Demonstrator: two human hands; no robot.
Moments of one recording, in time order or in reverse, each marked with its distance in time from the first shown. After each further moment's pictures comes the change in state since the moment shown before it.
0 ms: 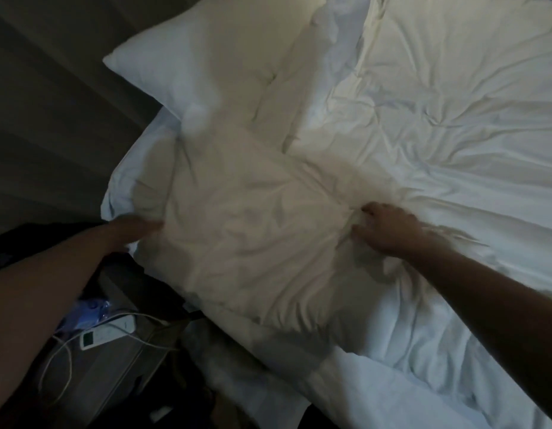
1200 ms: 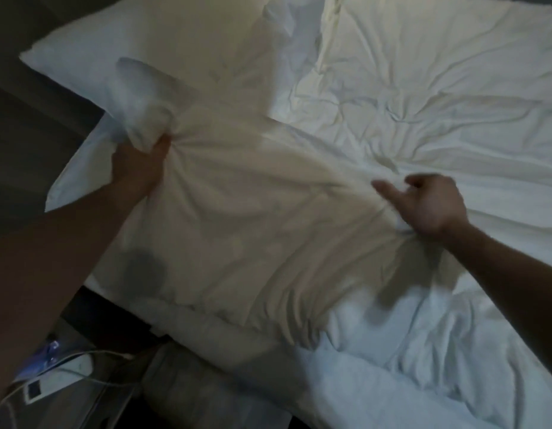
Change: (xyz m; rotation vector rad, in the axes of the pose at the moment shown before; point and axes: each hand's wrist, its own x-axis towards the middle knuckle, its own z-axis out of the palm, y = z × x) left_hand 0.001 0.173 0.008 -0.426 0.438 0.451; right_hand -0.009 0.064 -0.058 0.267 0.416 0.249
